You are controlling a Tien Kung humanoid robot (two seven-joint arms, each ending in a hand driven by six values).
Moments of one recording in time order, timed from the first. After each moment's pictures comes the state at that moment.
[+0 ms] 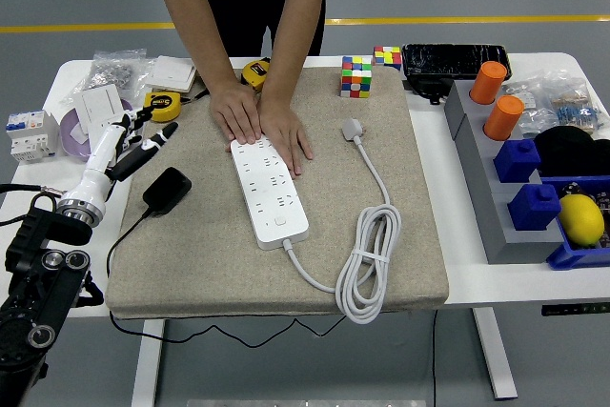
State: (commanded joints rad) left arm -0.18 0.03 -1.52 -1.23 1.62 0.12 -0.10; right arm 0.08 -0.08 1.55 0.18 -1.54 -0.05 -0.13
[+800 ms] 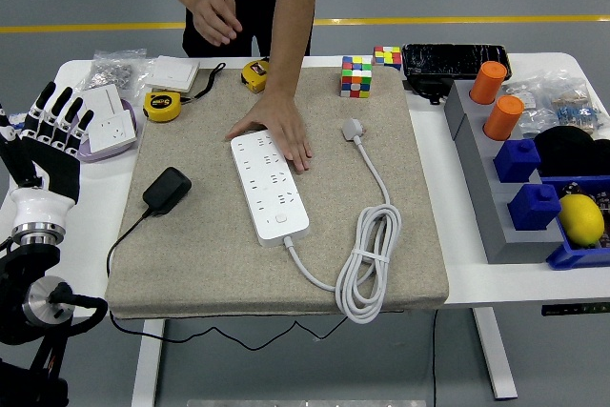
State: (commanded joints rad) left arm -0.02 0.00 -1.60 -1.42 0.62 0.06 -0.24; right arm 0.08 -0.07 1.56 0.18 -1.54 -0.05 -0.13
